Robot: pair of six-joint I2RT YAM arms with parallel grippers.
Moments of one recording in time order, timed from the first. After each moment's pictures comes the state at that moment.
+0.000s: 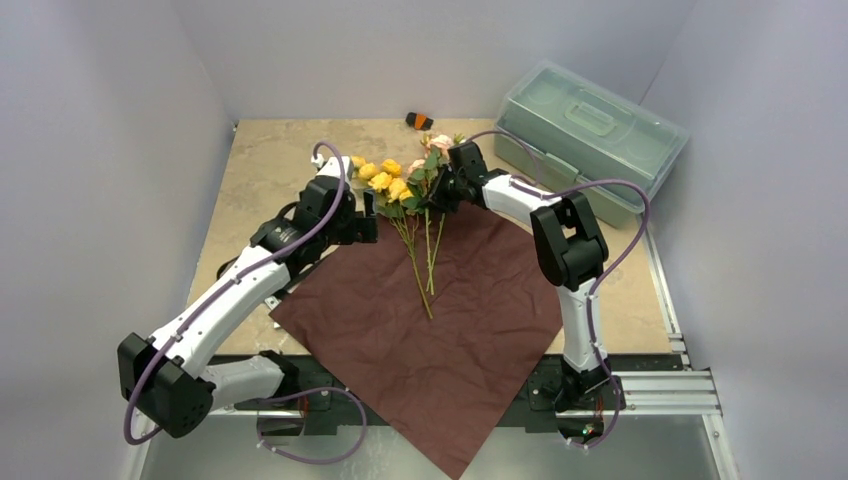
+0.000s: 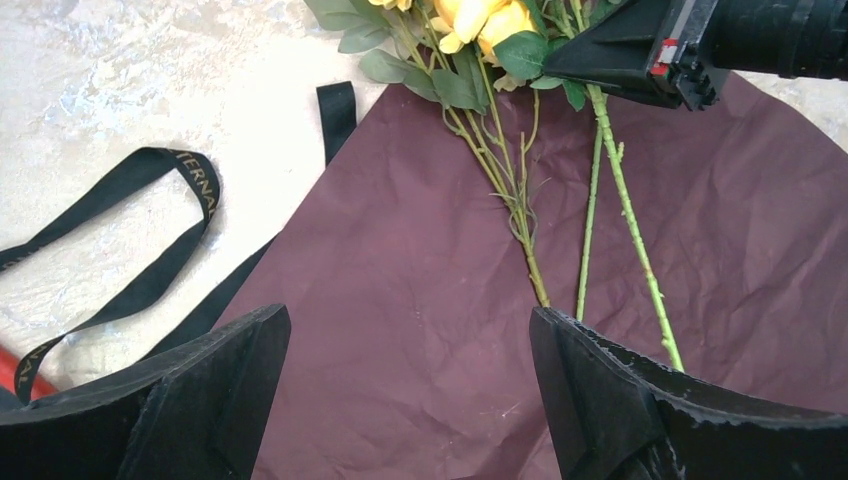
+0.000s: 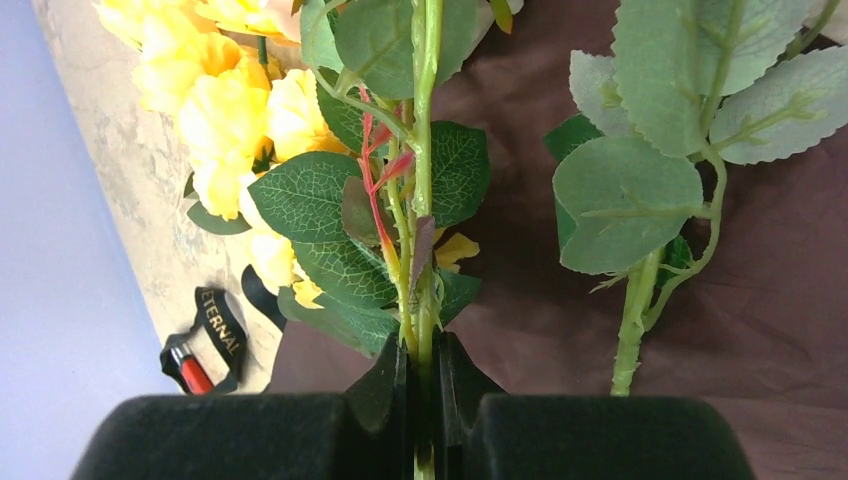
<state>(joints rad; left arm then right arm) -0.54 1.16 1.06 -0.59 -0.28 -0.43 0.48 2.16 1.58 -0.22 -0.23 0.91</state>
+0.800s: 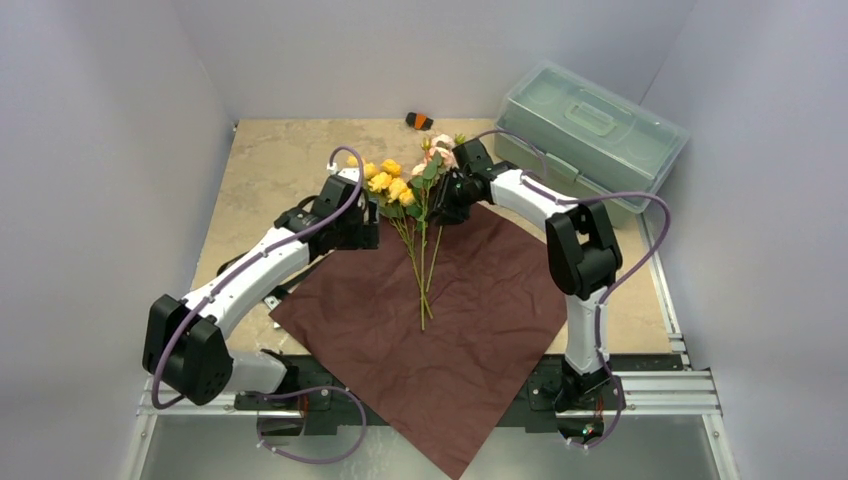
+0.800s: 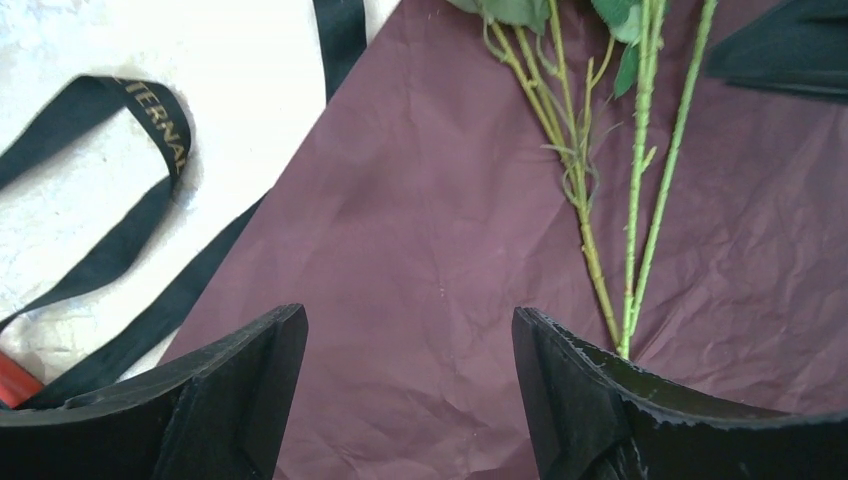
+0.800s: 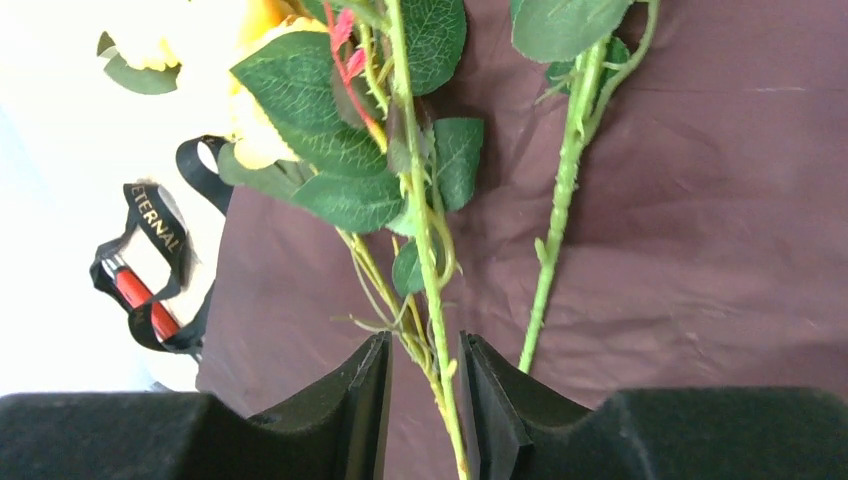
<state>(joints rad) -0.50 1.34 1.06 -0.62 -0.22 -0.43 0.48 2.07 1.58 -0.50 -0.29 0.80</state>
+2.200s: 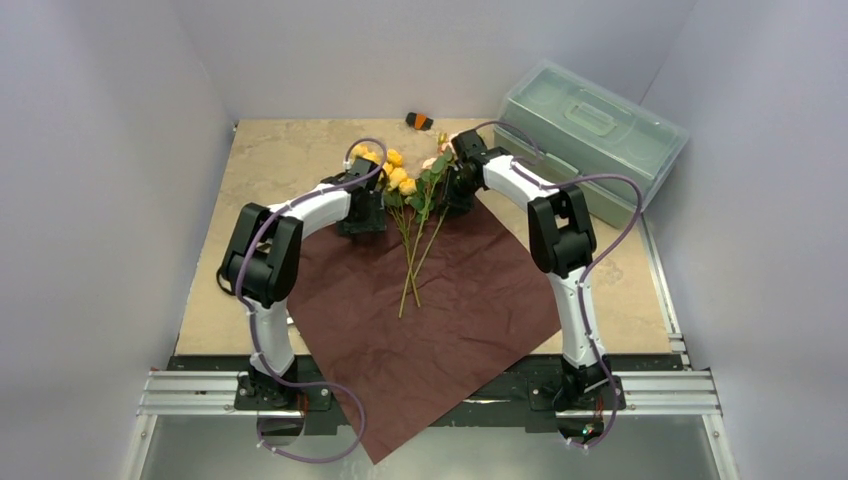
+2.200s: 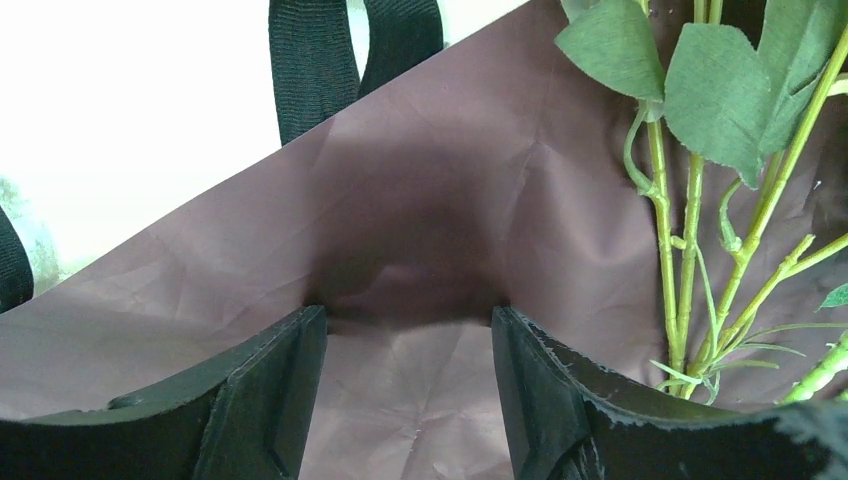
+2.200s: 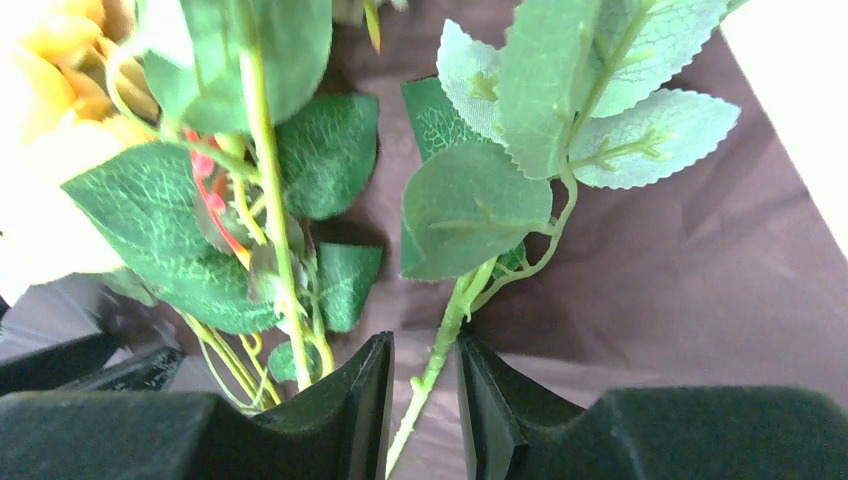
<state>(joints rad) -0.38 1.95 1.31 -0.52 -0.20 -0.49 0.42 2.29 1.85 -0.69 -0.17 0.63</state>
